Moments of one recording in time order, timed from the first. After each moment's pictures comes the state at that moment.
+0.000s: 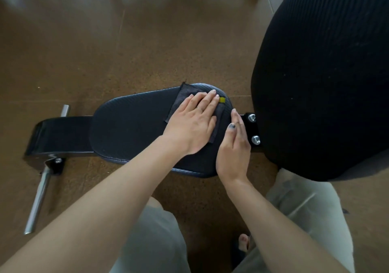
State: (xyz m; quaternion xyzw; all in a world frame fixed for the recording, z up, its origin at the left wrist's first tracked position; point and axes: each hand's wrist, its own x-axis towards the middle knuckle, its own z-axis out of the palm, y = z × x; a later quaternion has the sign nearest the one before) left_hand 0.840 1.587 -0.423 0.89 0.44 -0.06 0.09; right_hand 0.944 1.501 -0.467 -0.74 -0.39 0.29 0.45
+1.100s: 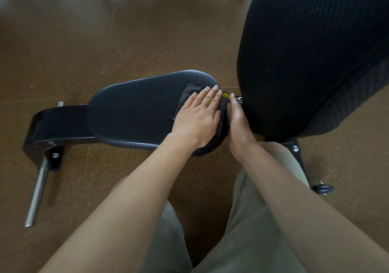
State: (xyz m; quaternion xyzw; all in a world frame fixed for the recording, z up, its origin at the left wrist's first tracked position) left_hand 0.858 1.541 -0.424 0.89 0.45 -0.03 0.10; right_hand 0.988 1.499 -0.470 -0.58 -0.23 0.59 0.51
